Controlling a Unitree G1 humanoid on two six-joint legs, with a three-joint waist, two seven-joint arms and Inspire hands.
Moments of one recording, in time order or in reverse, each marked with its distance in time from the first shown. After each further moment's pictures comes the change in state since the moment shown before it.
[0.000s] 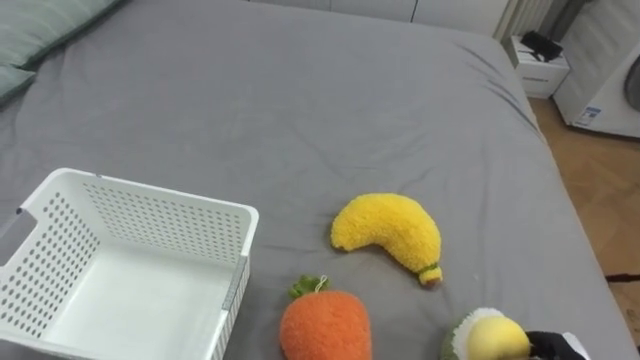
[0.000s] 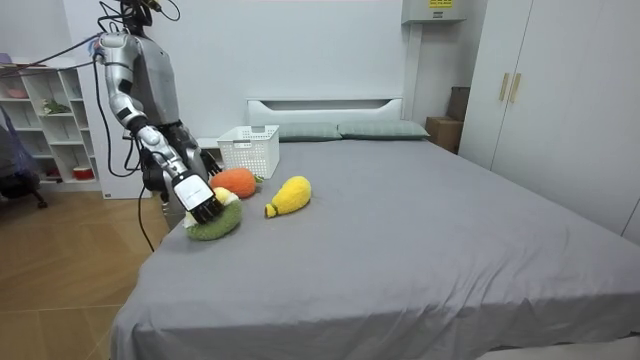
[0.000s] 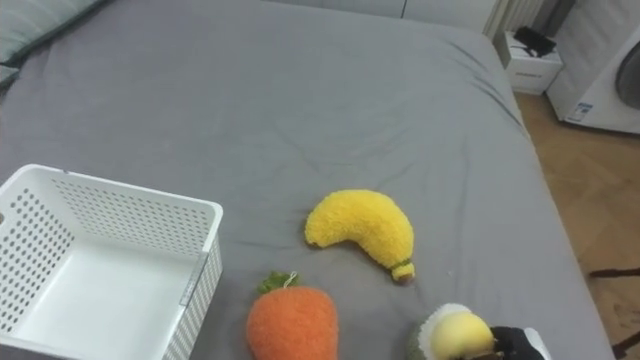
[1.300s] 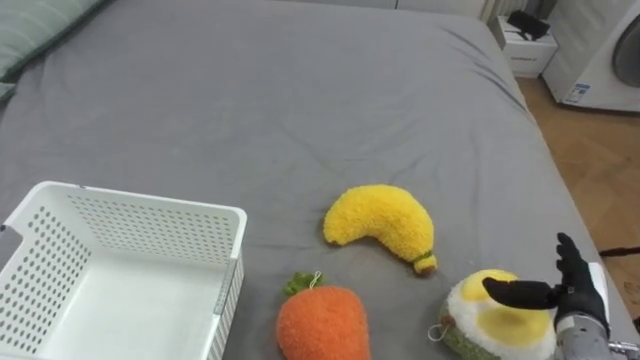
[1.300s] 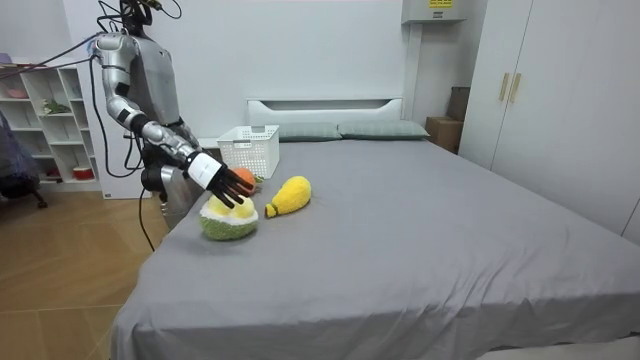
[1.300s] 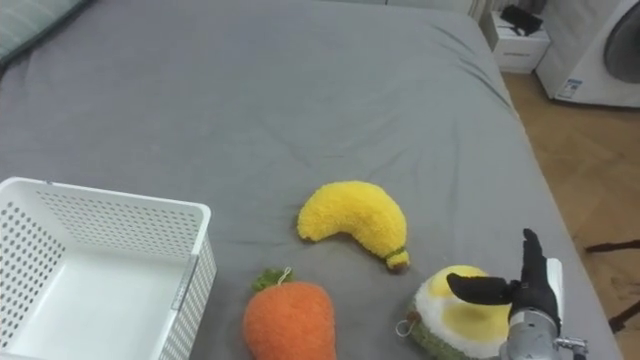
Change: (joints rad) left arm 0.002 -0.005 -0.038 0.021 -0.048 0.004 0.017; right arm -0.004 0.035 -0.001 -0.300 0.261 -0.042 -0.249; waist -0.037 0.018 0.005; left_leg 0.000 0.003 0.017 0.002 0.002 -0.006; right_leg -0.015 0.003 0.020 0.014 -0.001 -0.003
